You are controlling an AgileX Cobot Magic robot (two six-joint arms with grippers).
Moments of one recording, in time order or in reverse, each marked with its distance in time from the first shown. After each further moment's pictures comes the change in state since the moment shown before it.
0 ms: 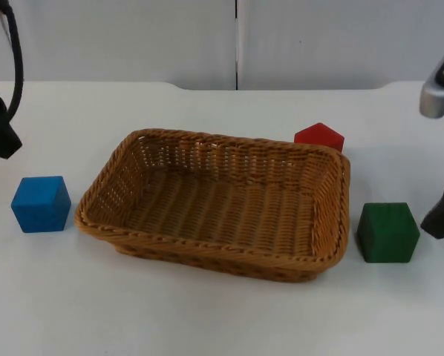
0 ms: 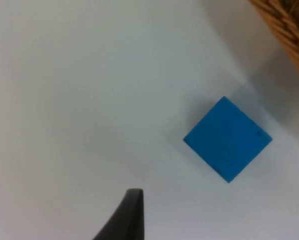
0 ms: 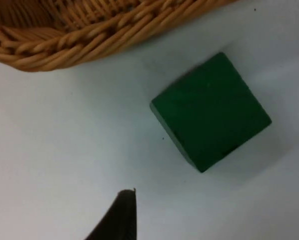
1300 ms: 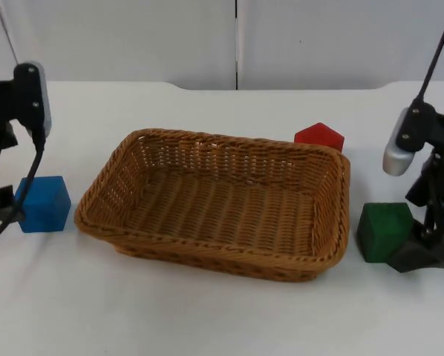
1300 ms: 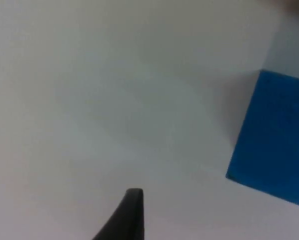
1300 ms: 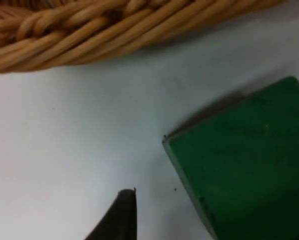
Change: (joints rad) right arm 0.002 0.225 0.000 0.327 -0.167 -0.455; left arm 0.000 0.331 -0.008 0.052 -0.264 0.503
